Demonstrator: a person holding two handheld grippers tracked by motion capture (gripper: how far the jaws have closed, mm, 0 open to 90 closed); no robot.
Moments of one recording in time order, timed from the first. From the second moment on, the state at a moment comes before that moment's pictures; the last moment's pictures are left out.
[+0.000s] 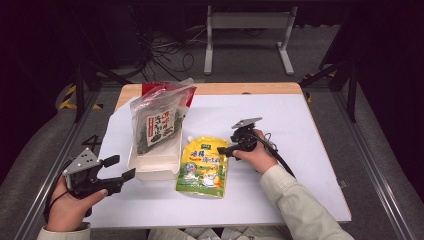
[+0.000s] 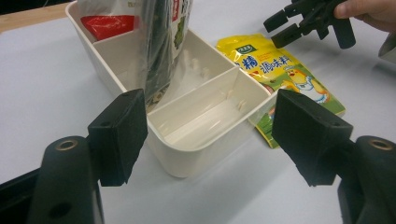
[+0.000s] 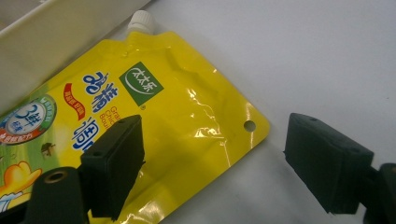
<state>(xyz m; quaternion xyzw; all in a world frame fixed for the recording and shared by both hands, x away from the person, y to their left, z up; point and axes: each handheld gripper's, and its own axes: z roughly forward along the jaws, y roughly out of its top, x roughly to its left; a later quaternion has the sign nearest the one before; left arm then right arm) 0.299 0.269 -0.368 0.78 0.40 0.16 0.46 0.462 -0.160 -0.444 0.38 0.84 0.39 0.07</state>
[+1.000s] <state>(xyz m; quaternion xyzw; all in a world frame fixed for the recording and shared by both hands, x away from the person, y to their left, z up) 0.302 0.268 -0.369 0.78 0.39 0.16 0.46 0.463 -0.134 -0.457 0.37 0.85 0.37 0.09</state>
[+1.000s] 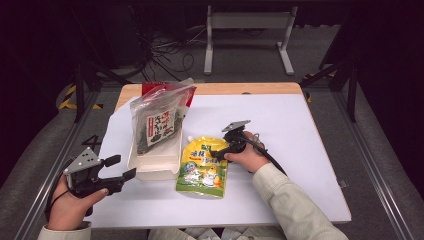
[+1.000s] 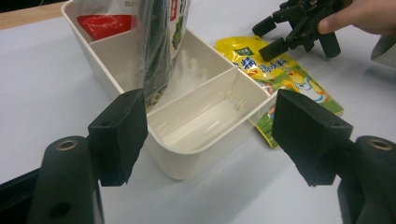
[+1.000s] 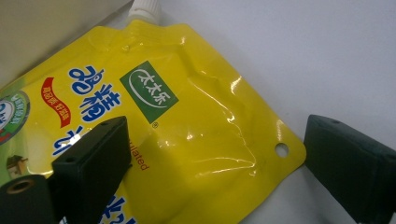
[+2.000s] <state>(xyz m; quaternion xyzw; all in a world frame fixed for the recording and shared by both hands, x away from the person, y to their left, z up) 0.309 0.260 -0.369 0.79 0.38 0.15 0.46 0.452 -0.126 -0.456 0.35 0.85 0.35 0.14</state>
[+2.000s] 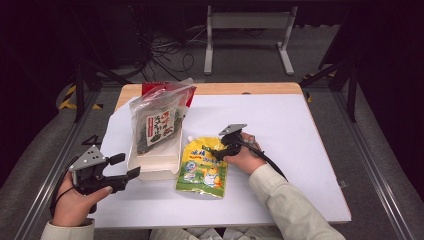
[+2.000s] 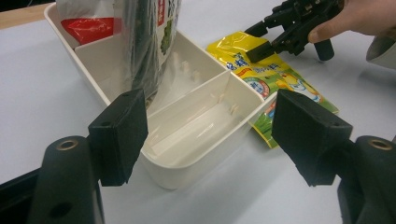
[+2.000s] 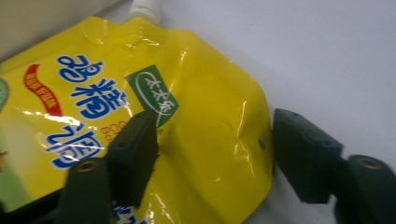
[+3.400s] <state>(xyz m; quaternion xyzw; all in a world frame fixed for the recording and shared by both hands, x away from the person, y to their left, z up) 0.322 0.226 -0.376 0.81 0.33 0.11 0.48 0.390 -0.167 -0.362 0.31 0.80 0.51 0.09</state>
